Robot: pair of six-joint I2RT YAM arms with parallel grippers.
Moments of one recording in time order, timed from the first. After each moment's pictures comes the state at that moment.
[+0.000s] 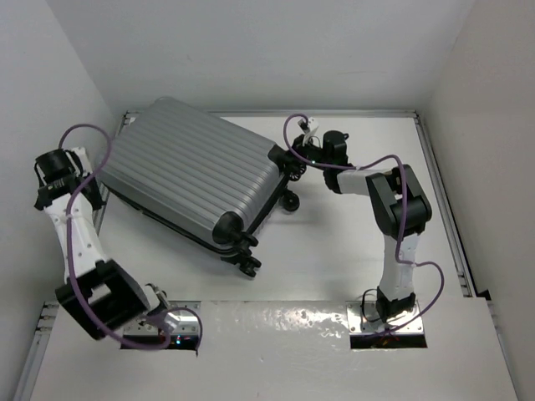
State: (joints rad) left arm 0.58 1.19 1.14 -0.83 0.02 0.24; right arm 0.32 2.05 1.12 0.72 -0.67 0.22
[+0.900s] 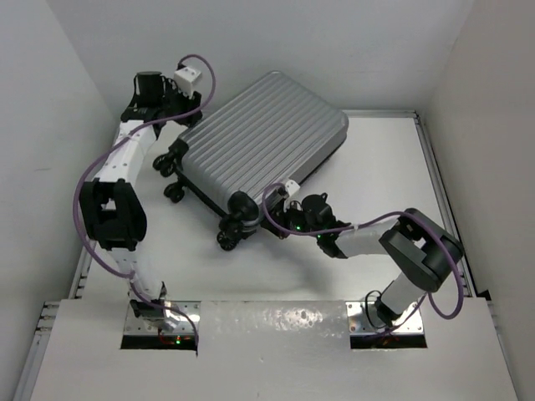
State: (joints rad) left arm 0.01 1.88 1.73 -0.40 0.38 0.44; right arm 0.74 1.61 0.49 0.78 -0.30 0.30
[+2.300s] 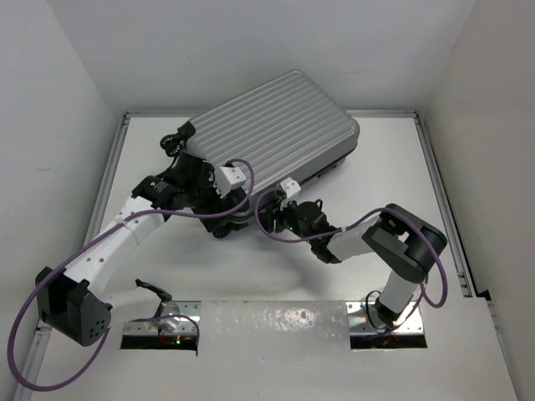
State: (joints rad) left arm -0.44 1.18 1.07 -0.83 0.24 0.50; right arm 0.82 1.72 0.50 1.01 0.01 0.23
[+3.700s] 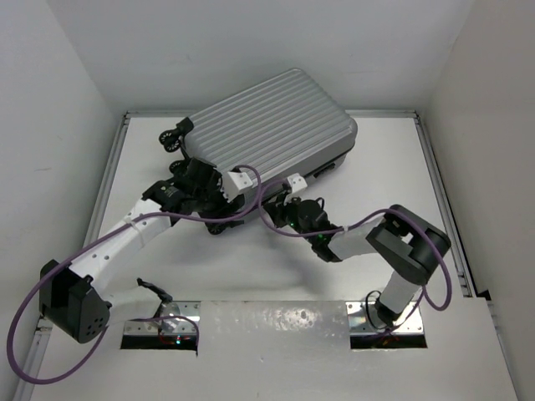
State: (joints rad) left arm -0.51 1.21 1.01 -0.76 0.13 0.46; right arm 0.82 1.73 0.53 1.00 0.12 0.31
